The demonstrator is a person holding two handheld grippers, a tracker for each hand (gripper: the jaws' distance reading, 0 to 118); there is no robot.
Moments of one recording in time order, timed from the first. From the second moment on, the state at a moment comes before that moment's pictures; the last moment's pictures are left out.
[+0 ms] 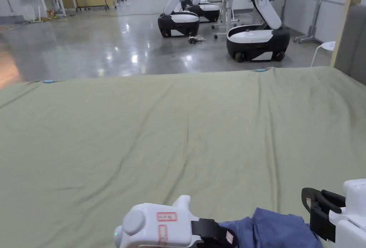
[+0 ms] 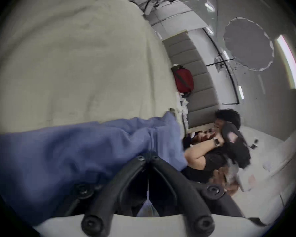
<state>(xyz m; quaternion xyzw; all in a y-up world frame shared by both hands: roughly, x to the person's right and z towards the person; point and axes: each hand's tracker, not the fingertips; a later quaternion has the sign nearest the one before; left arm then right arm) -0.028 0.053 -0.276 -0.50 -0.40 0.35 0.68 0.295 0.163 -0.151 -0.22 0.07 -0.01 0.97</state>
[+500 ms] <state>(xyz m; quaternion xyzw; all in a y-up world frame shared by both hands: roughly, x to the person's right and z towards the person) -0.206 0.039 -0.242 -0.50 -0.34 0.44 0.67 0.273 0.162 -0.160 -0.23 0.10 -0.01 0.97</state>
